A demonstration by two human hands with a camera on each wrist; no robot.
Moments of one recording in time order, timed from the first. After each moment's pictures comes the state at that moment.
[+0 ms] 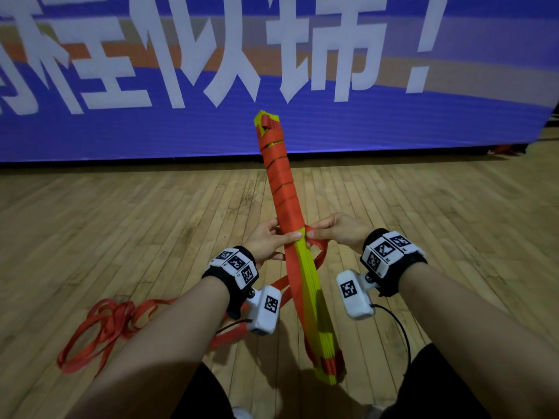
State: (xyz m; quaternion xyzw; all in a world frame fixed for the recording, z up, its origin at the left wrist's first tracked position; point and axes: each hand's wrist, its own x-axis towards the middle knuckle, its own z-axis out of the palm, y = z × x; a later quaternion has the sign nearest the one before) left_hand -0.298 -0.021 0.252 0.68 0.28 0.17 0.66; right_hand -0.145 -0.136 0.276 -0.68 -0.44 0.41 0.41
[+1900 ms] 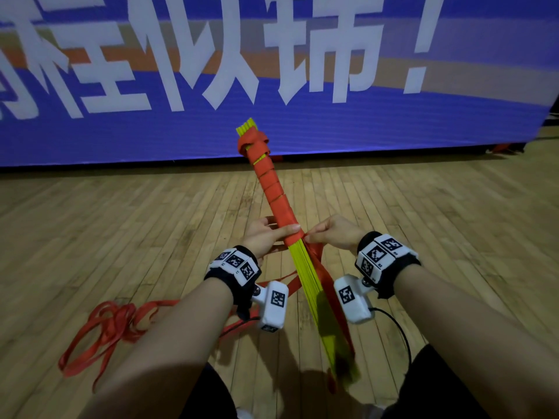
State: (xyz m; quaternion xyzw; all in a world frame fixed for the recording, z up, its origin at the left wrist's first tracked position) left_hand -0.294 -0.025 0.261 0.60 0.31 0.23 0.70; right_hand -0.154 -0.135 0.273 -0.73 -0.44 0.35 0.39
